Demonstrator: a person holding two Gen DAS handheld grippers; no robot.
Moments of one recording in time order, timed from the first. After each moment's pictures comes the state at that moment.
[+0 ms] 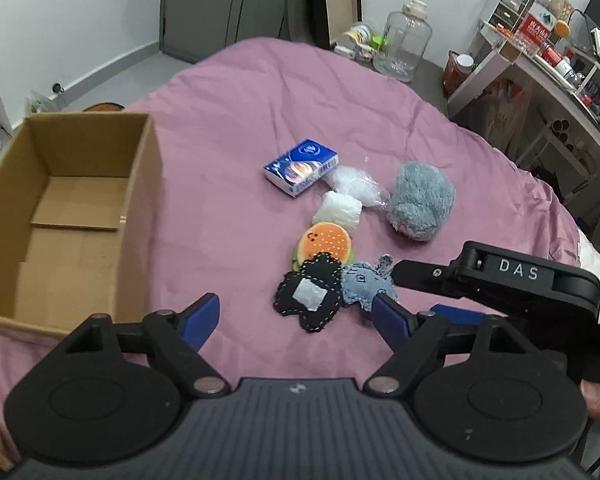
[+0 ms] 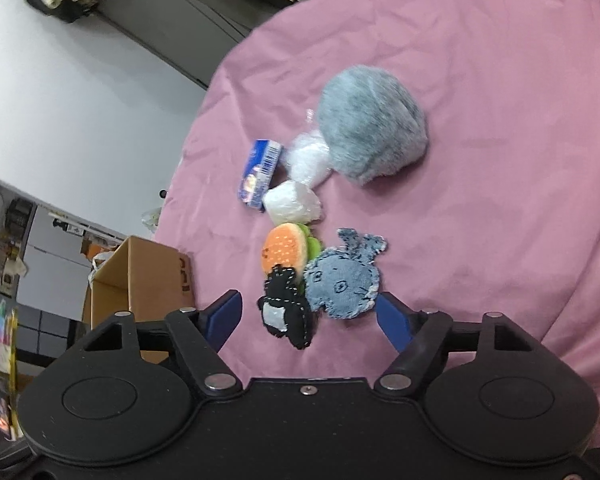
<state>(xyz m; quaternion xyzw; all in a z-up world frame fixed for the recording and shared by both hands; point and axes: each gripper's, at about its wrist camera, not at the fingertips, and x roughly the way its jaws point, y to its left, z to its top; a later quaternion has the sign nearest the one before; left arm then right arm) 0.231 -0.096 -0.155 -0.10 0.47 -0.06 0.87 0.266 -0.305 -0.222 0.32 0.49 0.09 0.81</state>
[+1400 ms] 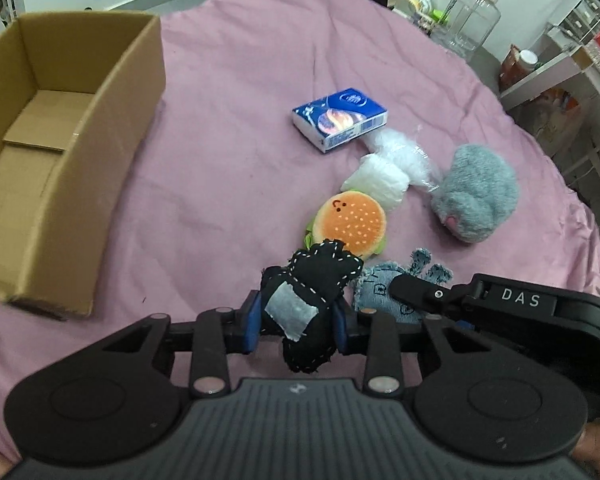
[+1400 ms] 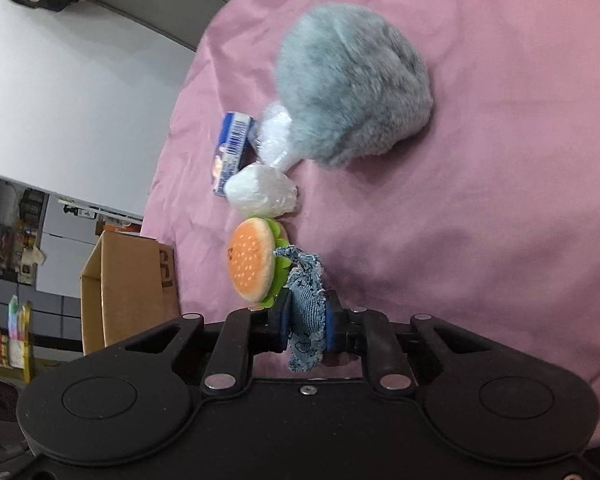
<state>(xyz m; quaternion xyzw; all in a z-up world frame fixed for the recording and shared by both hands) 0.260 -0.102 -0.211 -0.17 0.53 0.00 0.83 0.303 -0.314 -0.269 0.33 0.52 0.13 0.78</state>
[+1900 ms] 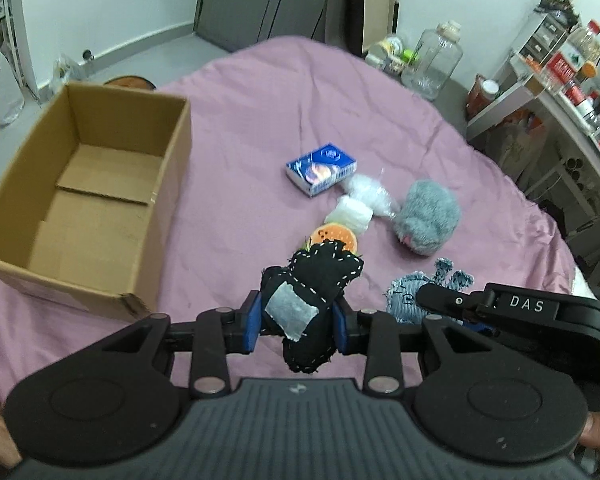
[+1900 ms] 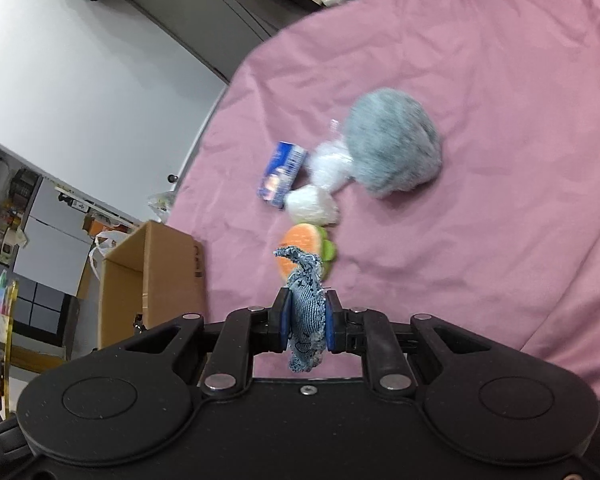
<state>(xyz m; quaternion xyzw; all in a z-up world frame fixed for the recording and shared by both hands) 0.213 -0.081 -0.134 -0.15 0.48 -0.02 0.86 0.257 -0.299 -0.183 0.26 0.48 0.12 0.83</state>
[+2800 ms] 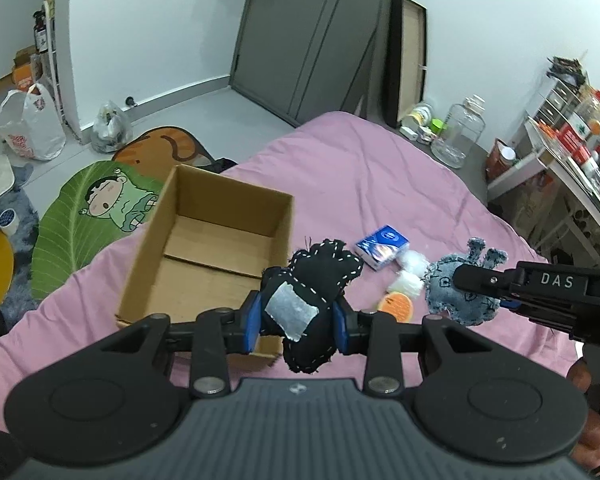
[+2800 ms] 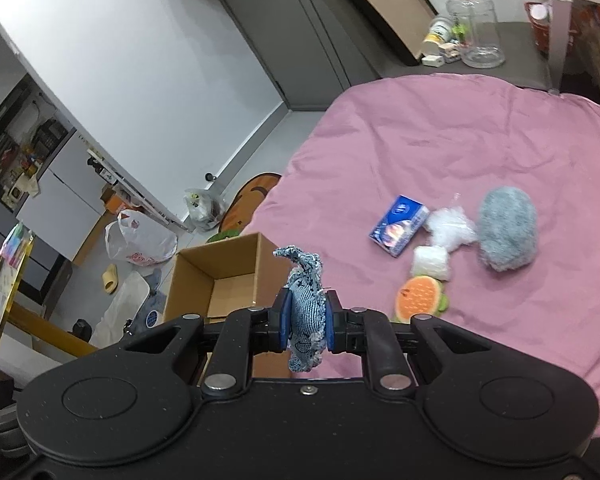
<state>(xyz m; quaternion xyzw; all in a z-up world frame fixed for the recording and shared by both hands) 0.187 0.020 -0.072 -0.15 0.42 0.02 0.89 0.256 -0.189 -0.092 0.16 0.43 0.16 0.87</state>
